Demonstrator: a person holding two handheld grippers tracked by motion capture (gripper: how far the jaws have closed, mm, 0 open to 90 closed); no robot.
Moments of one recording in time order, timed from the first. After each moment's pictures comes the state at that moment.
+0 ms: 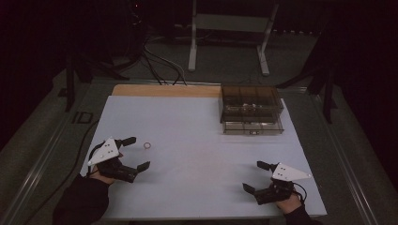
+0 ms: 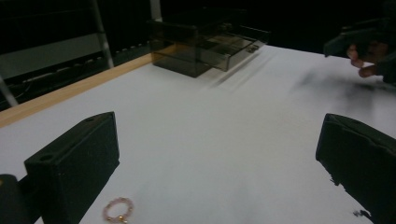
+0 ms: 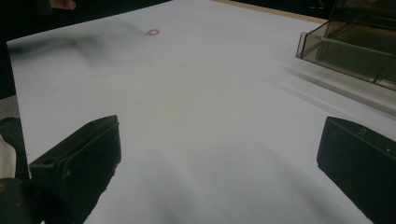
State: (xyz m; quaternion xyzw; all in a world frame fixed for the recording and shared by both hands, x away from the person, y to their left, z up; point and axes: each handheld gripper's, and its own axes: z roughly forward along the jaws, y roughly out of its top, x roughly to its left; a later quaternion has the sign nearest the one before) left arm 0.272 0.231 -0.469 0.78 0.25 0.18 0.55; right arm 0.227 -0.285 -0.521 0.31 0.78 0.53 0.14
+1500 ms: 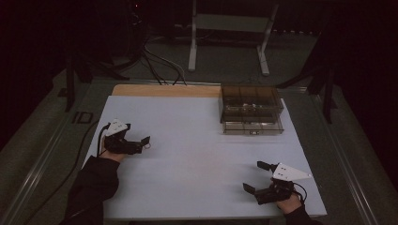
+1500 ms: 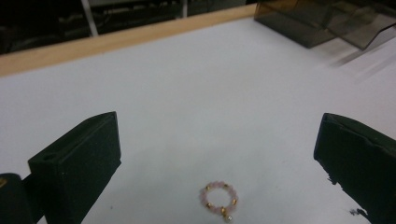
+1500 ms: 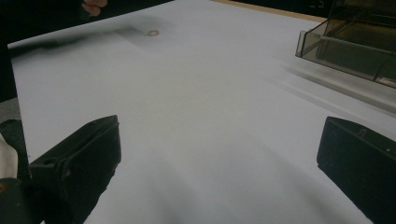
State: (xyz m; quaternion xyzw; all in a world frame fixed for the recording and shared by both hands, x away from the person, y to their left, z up) left arm 0.347 0.234 -0.499 0.77 0.42 0.20 0.44; right arm 0.227 -0.286 -0.521 0.31 0.78 0.53 0.13
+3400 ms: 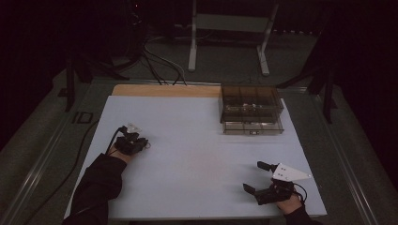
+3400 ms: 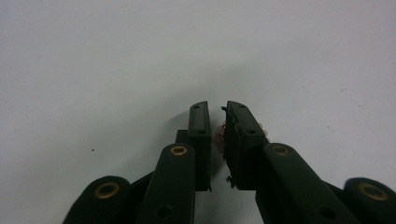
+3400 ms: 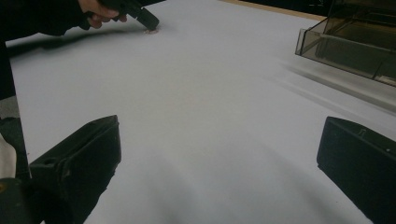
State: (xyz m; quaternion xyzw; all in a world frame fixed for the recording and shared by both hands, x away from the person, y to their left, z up) left arm 0.363 0.211 -0.528 0.83 0.46 0.16 0.29; right arm 0.226 -0.286 -0.521 0.31 0.78 0.53 0.14
